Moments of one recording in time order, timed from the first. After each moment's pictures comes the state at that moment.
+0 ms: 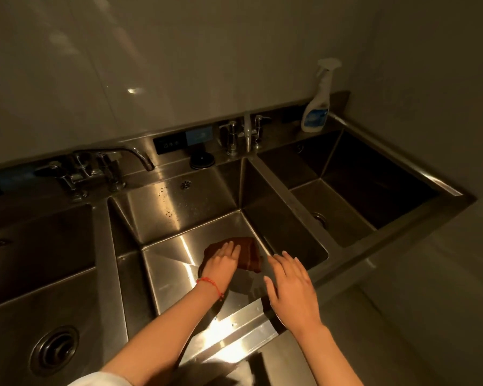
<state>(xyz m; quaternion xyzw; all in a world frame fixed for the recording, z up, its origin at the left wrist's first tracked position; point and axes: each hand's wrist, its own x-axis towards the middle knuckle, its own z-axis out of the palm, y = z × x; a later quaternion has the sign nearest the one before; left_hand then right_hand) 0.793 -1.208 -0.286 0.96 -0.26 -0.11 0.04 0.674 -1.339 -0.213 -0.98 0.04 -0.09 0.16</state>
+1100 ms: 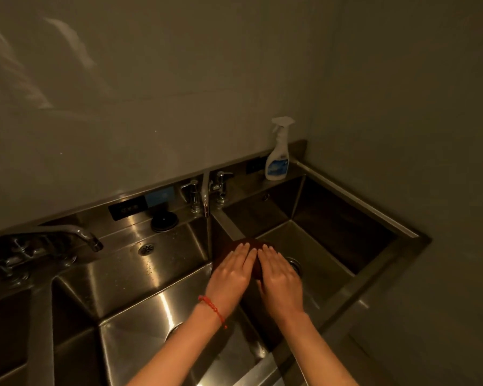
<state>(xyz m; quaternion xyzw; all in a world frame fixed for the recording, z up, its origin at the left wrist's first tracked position) 0.831 -1.309 -0.141 0.89 -0.41 0.17 0.11 0.779 -1.423 -0.141 -0.97 0.03 -0.25 0.04</state>
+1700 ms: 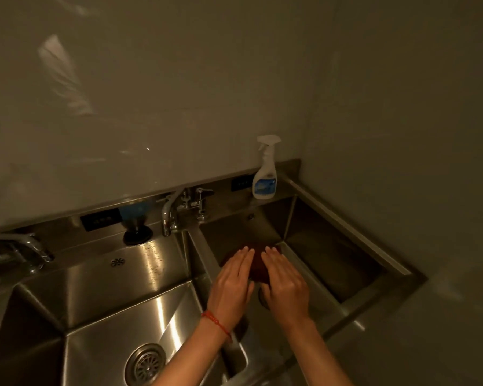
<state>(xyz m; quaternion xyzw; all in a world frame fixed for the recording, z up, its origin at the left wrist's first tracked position) 0.827 -1.428 -0.132 0.89 -0.31 0.22 0.24 0.792 -1.552 -0.127 -0.93 -0.03 -0.34 0.12</state>
